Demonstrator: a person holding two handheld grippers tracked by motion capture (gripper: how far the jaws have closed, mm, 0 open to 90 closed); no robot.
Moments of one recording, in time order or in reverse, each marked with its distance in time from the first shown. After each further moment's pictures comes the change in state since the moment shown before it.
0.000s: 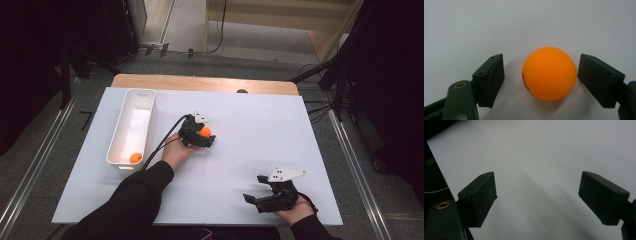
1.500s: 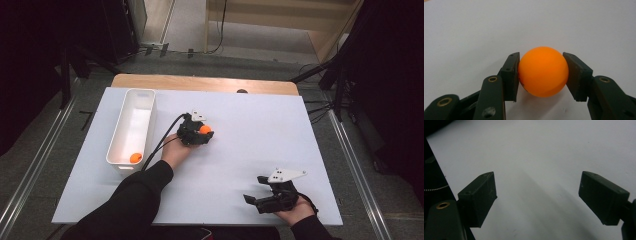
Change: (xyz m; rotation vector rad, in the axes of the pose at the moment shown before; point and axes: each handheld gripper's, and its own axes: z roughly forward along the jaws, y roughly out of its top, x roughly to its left) left arm -0.001 0.005 -0.015 -0.050 -0.050 -0.060; right arm 0.000 -0.001 0.000 0.010 0.004 -0.006
